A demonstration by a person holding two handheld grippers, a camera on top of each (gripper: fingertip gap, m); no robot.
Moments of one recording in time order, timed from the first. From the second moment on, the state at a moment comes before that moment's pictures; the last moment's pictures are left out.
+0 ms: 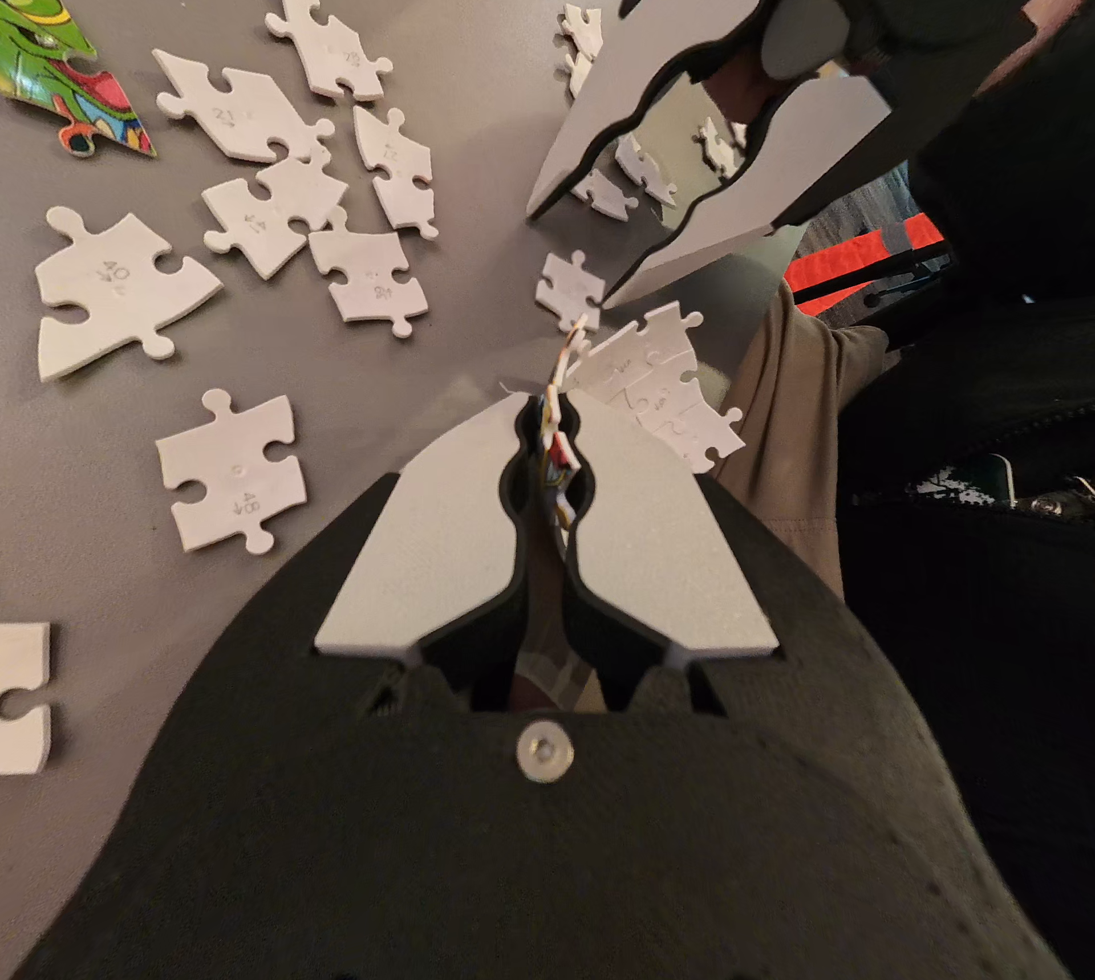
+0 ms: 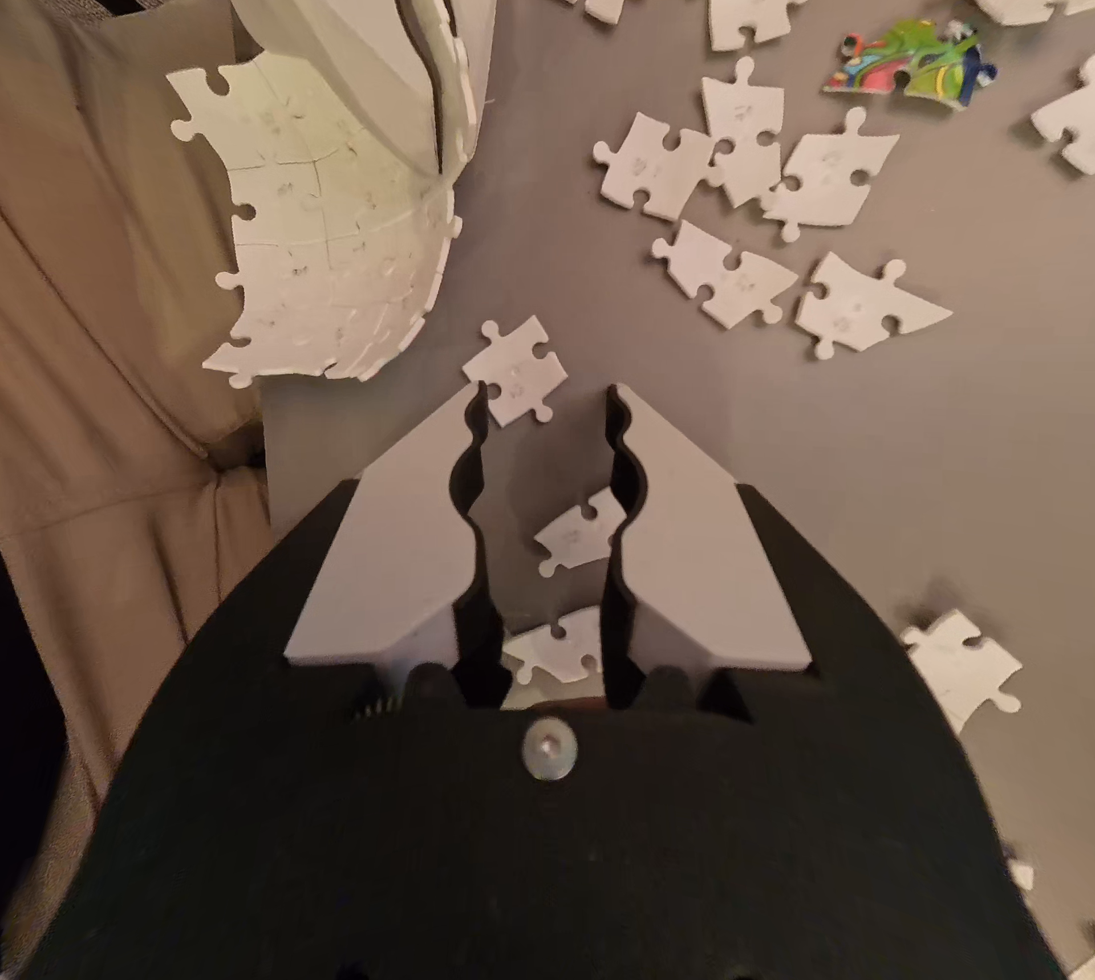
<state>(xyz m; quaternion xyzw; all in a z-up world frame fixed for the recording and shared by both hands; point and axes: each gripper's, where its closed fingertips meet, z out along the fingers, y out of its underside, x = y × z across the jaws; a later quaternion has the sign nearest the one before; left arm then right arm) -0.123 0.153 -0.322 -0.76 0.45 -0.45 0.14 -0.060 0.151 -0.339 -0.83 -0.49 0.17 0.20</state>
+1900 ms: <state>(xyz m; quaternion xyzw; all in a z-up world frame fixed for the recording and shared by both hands) -0.116 0.149 -0.326 -0.76 0.45 -0.45 0.12 -0.089 0.138 -0.301 -0.73 -0.62 0.07 0.28</state>
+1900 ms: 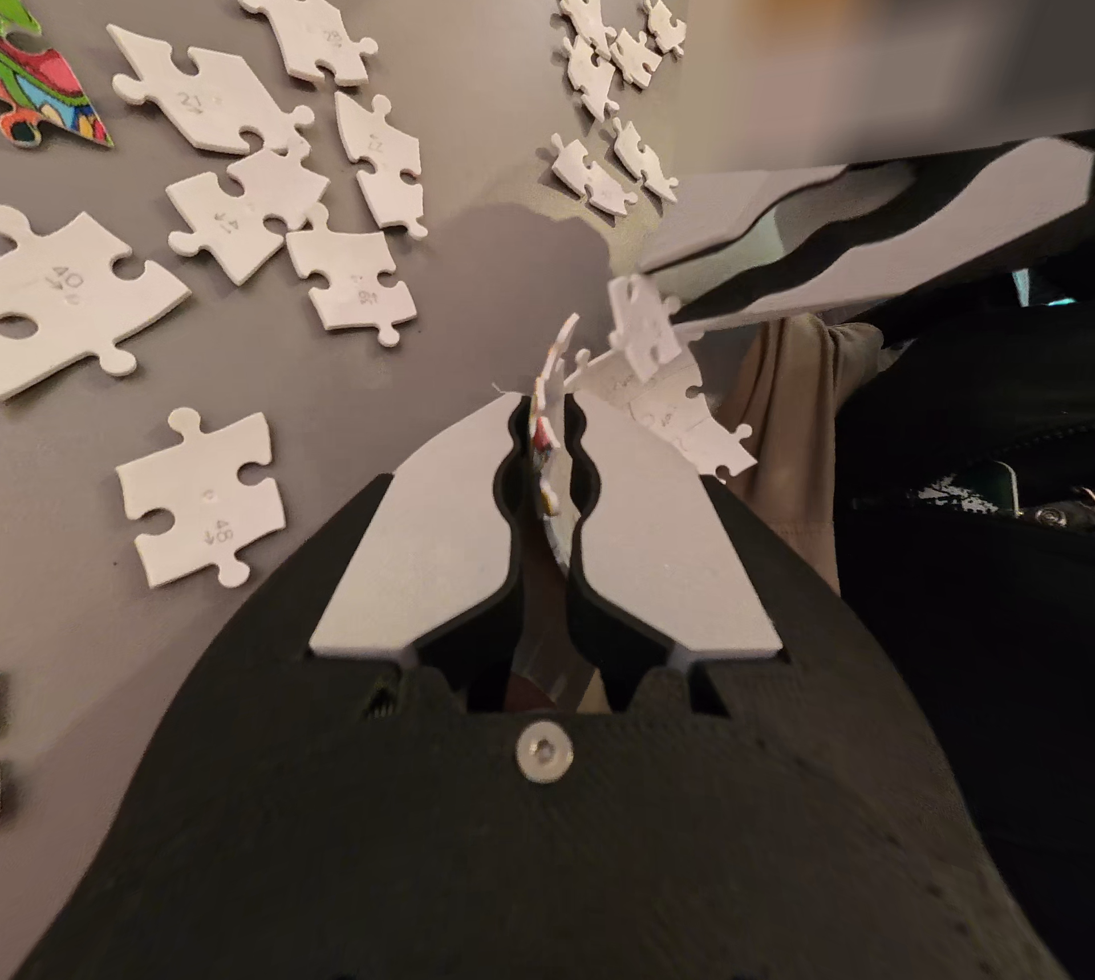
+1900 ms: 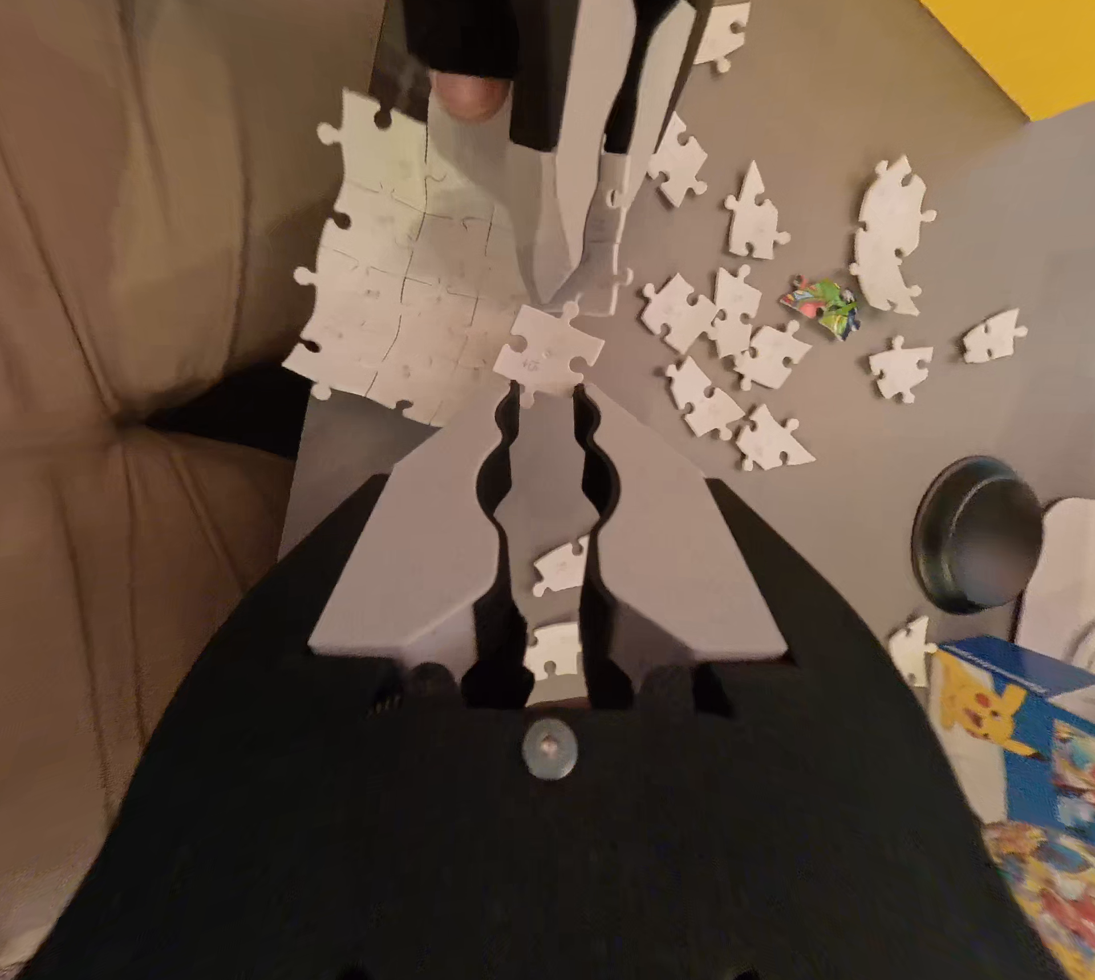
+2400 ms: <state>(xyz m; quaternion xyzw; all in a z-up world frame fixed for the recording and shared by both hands) -0.113 0.146 -0.324 -0.76 0.44 -0.47 0.10 -0.088 0.150 -0.309 -0.69 -0.66 -0.05 0.30</state>
